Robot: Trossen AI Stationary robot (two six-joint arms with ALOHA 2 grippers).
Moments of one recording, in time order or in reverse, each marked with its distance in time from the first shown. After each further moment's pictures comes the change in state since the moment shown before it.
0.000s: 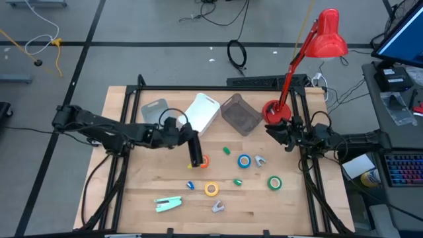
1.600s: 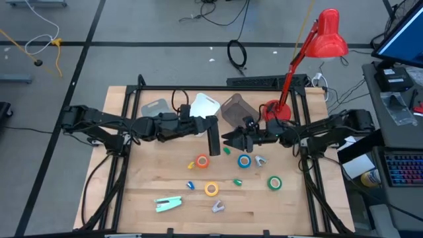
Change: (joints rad) left arm 0.073 0.123 0.159 0.490 0.085 0.533; right arm -0.001 1.126 0.538 0.450 -0.273 0.325
